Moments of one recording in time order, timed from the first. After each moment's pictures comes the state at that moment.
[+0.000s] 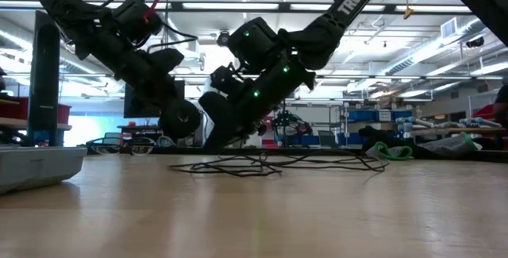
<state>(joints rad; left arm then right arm) 0.45 1.17 0.44 0.13 0.00 -0.39 -0.11 2.17 1.33 0.18 0.14 0.16</state>
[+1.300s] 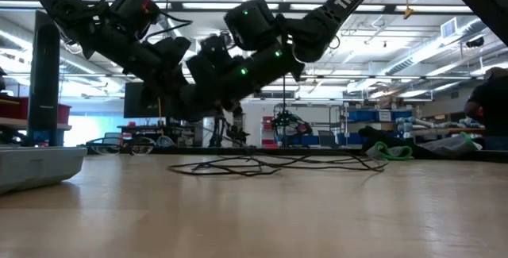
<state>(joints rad) 0.45 1.17 0.44 0.30 -0.07 -0.43 -0.09 2.17 1.39 0.33 -0.01 0.10</state>
